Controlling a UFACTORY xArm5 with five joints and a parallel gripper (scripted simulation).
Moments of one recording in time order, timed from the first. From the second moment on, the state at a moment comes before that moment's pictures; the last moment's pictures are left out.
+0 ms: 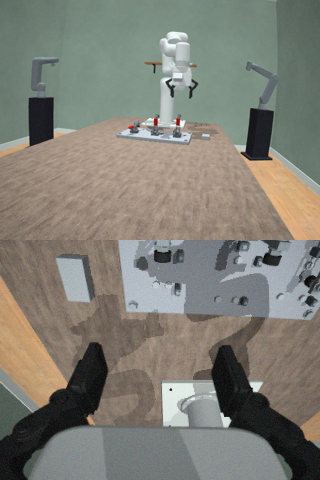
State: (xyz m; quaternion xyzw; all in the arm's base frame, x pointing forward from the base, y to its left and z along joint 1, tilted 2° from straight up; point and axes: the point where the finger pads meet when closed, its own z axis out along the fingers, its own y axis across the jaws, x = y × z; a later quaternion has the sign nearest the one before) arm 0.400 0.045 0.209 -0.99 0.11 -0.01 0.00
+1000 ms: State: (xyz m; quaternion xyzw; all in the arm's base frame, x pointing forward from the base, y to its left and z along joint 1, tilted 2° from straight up) arm 0.402 0.067 0.208 -0.99 0.12 -0.01 0.00
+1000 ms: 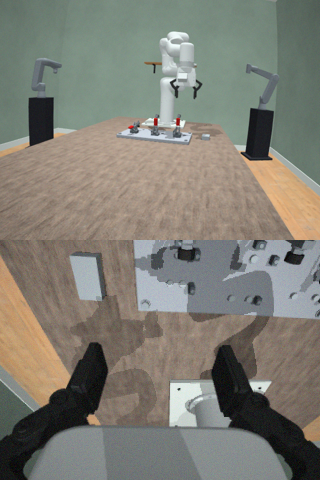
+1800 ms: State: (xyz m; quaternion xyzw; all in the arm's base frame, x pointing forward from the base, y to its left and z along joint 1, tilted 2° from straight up) arm 0.411 0.152 0.207 -0.99 0.11 -0.01 0.00
